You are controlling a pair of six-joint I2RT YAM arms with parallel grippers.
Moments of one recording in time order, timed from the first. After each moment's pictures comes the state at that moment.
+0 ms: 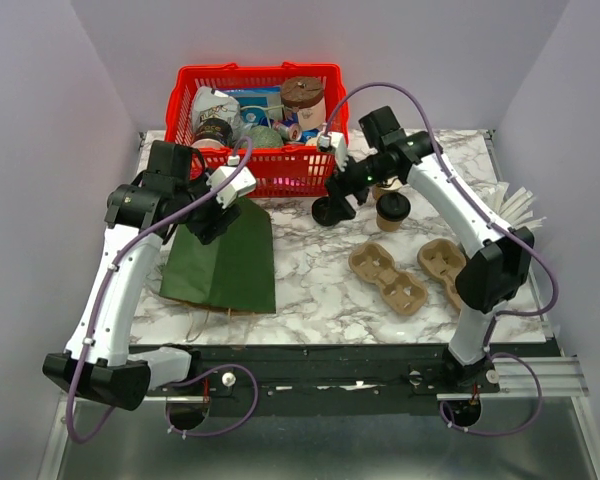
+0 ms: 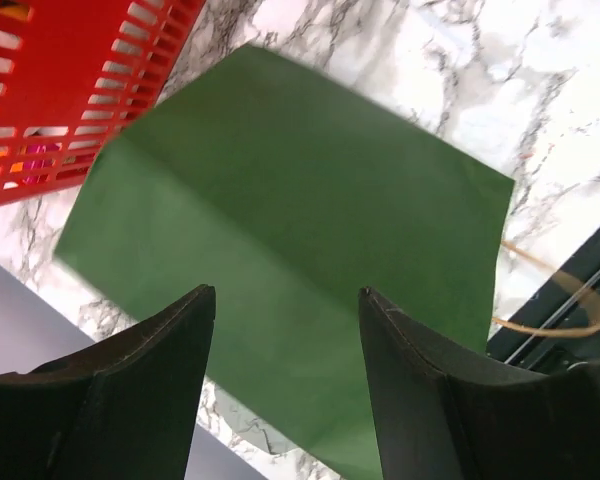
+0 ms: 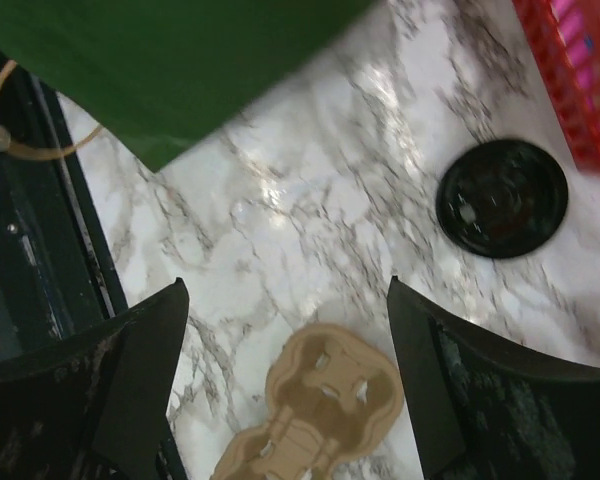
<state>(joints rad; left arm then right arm) -0.23 1.22 1.53 -1.19 0.31 0.70 0.47 1.85 1.89 -1.05 -0.66 -0.48</state>
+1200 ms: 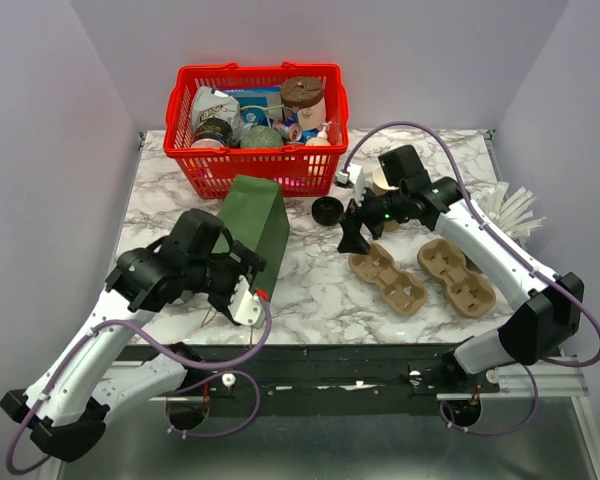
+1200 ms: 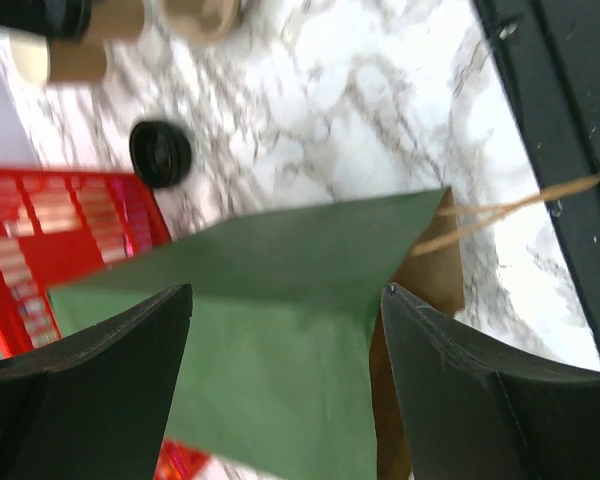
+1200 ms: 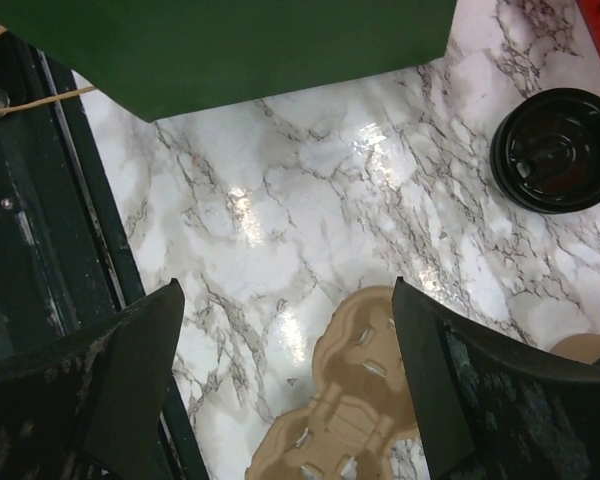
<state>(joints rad) -0.60 0.89 1.19 -1.22 0.52 1.42 0.53 1.47 1.38 -0.79 -0.61 -0.43</state>
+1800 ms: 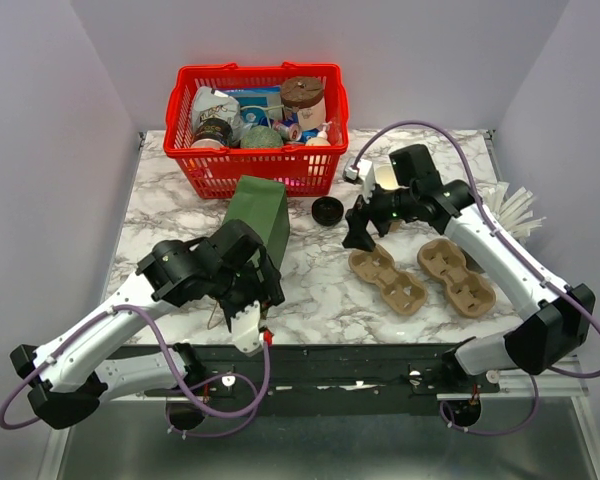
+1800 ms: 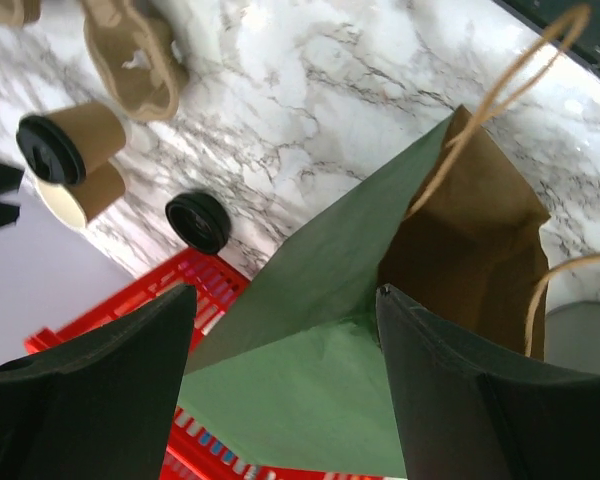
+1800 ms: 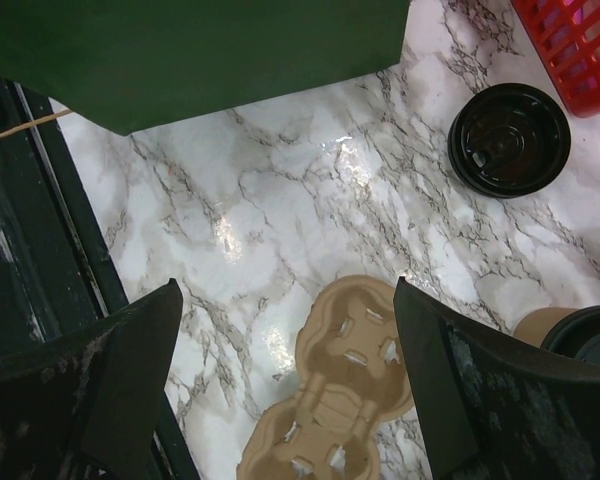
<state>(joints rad) -0.89 1.02 1.24 -1.31 0.27 1.79 0.50 1.42 1.36 -0.77 -0.57 -0.41</state>
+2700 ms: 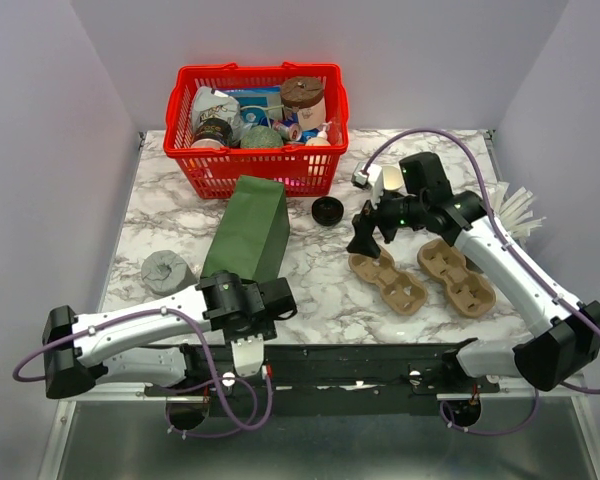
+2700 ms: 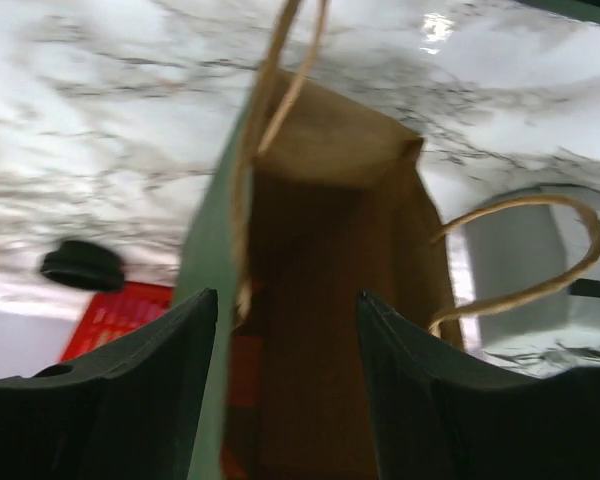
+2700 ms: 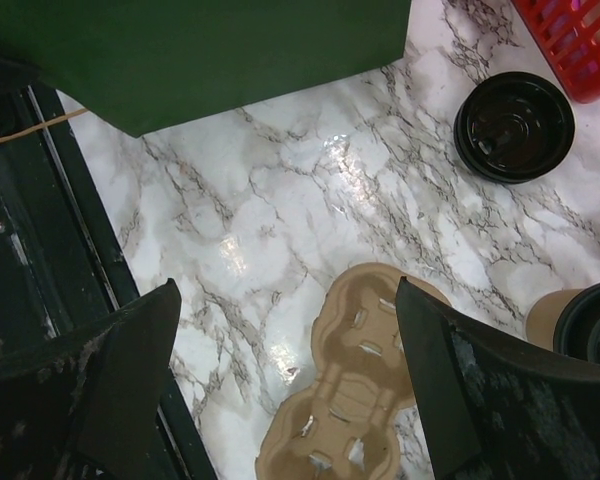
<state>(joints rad) -1.21 1.08 0.96 -1.32 -0.20 1.72 0.49 1.32 1.28 -0.73 -0.57 -0.37</state>
